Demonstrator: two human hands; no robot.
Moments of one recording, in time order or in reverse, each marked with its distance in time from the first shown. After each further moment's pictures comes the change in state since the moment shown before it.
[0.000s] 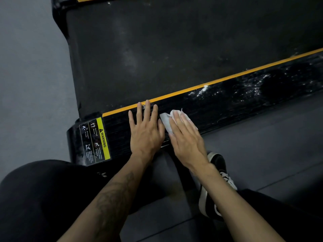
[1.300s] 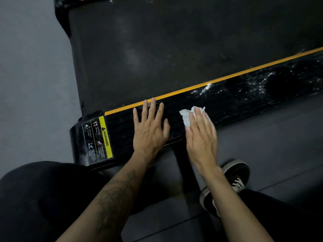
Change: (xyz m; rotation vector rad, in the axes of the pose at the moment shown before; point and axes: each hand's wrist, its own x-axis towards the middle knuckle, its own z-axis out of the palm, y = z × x) left_hand 0.001 -0.001 0.000 0.027 0.019 0.084; right_hand -0.008 0.017 0.006 0.094 0.212 0.275
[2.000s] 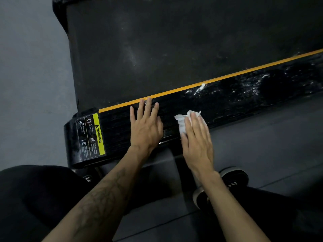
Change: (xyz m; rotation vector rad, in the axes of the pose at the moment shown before) left_hand 0.005 0.012 0.003 -0.072 0.022 -0.046; right_hand -0.016 0.019 -0.007 -0.024 -0.060 -0.110
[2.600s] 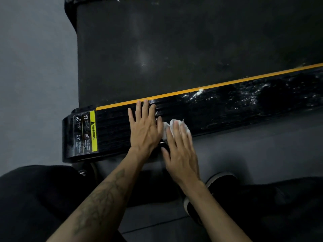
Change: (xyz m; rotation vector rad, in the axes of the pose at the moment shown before) left_hand 0.002 0.029 0.005 -0.012 0.026 -0.140; right_hand -0.012 -0.009 -0.002 0.028 -0.170 -0.135
